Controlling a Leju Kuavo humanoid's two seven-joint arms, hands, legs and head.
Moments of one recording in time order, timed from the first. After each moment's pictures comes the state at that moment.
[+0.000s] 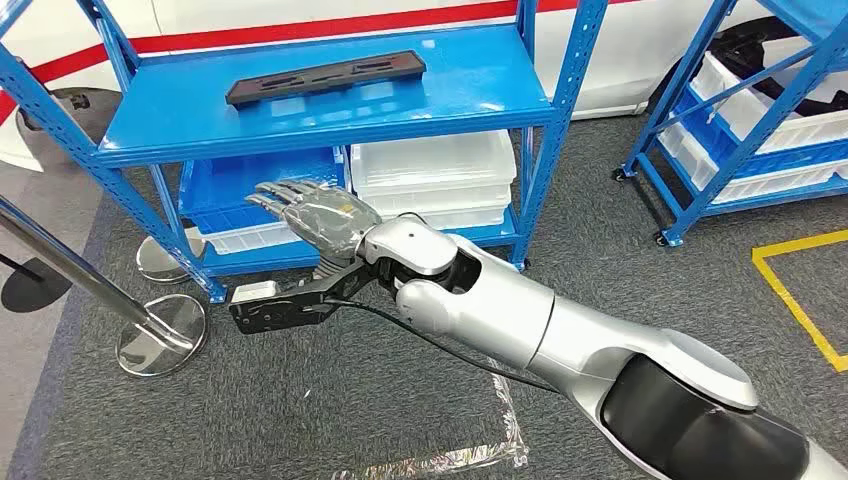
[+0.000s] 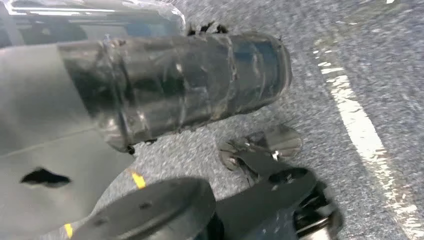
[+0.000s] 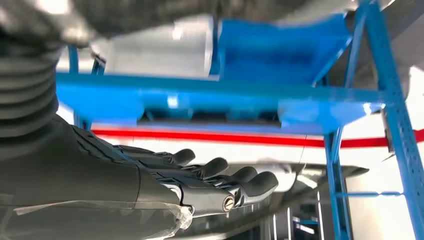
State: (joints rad) left arm -0.11 0.04 -0.84 -0.30 0.71 0.24 -0.25; right arm -1.08 0.12 1.05 -1.24 0.48 0.19 0.17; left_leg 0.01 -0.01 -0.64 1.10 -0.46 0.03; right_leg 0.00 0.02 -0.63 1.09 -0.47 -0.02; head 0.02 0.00
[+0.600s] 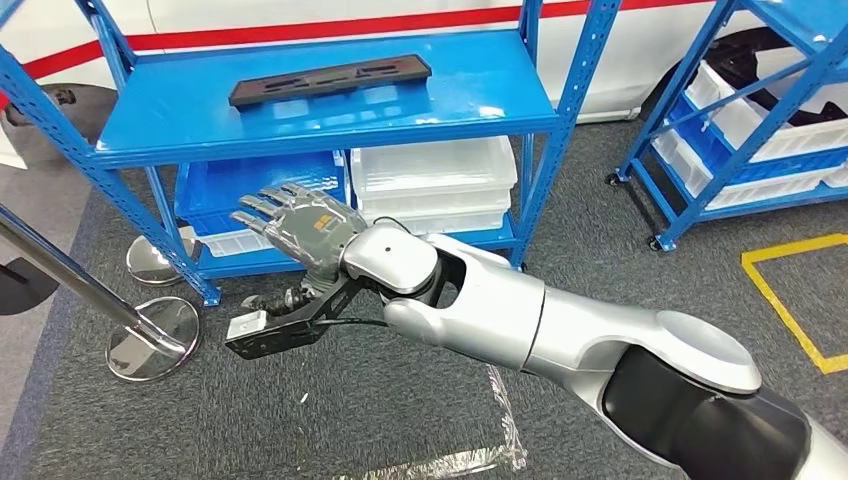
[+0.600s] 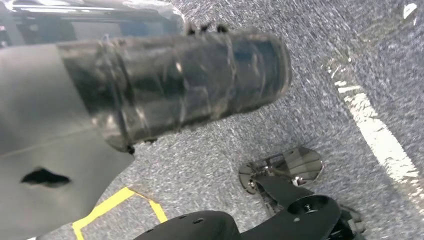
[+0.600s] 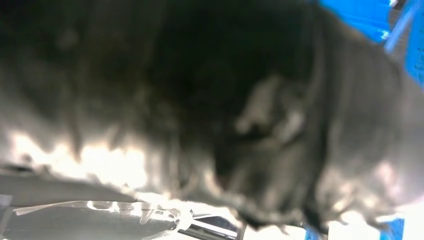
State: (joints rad) left arm -0.11 0.05 -0.92 -0.28 0.71 0.25 -0.23; right arm -1.13 0.11 1.16 -1.26 0.61 0.21 0.22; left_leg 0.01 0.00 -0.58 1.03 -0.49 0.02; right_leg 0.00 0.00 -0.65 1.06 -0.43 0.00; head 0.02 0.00
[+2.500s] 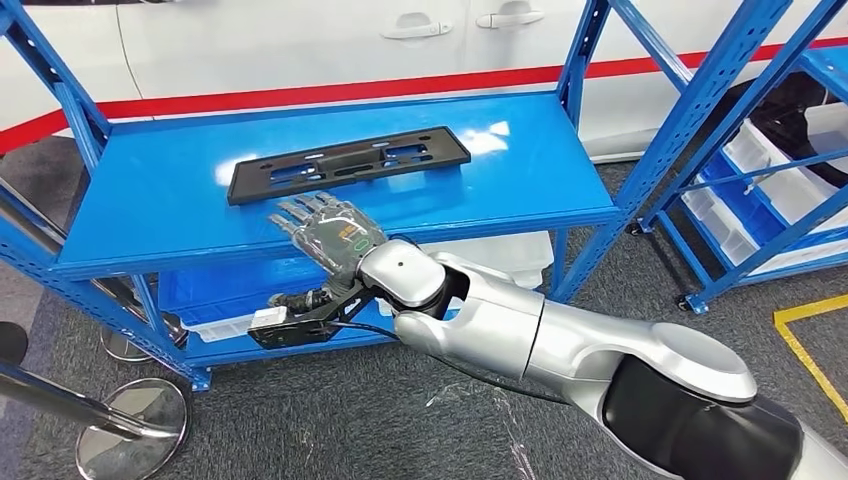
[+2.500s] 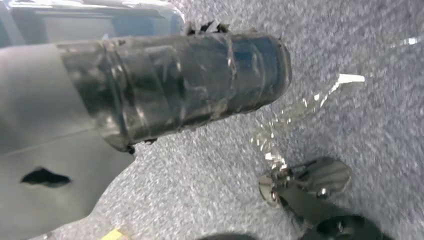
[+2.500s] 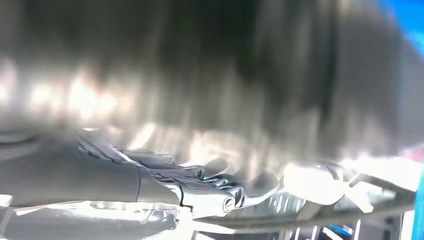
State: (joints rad) left arm -0.11 0.05 -0.99 -0.27 0.72 0.25 -0.19; right arm -1.08 0.10 1.20 -1.19 0.61 0.12 0.30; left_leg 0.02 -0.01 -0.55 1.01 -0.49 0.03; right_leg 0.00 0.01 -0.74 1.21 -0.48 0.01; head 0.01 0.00
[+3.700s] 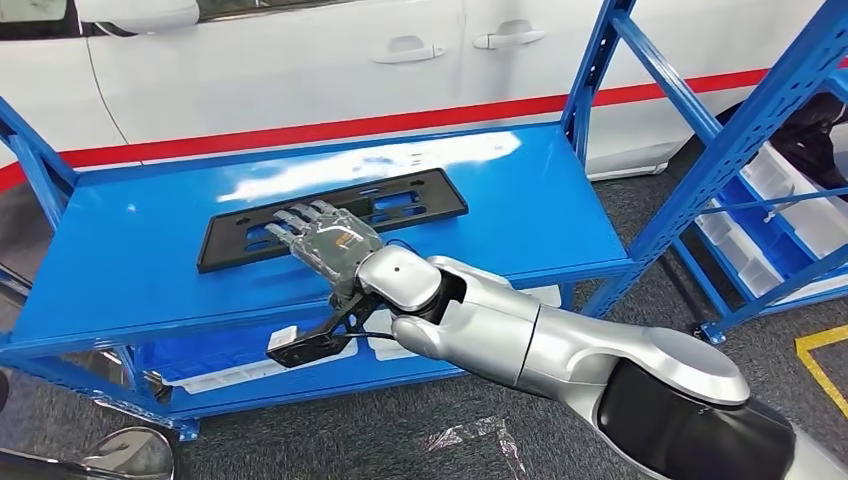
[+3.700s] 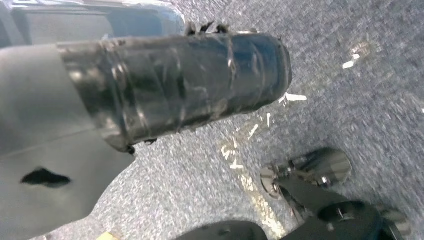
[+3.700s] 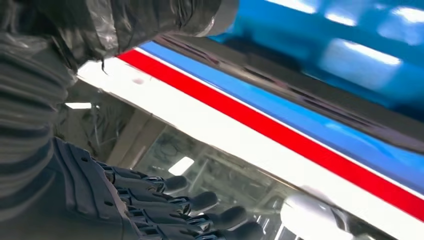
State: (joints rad) left arm -0.11 0.05 -1.00 -0.26 0.72 0.23 -0.18; right arm -1.06 0.11 1.19 -1.17 0.66 0.15 0.27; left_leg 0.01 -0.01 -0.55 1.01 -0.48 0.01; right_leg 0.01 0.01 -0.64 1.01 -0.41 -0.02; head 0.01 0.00
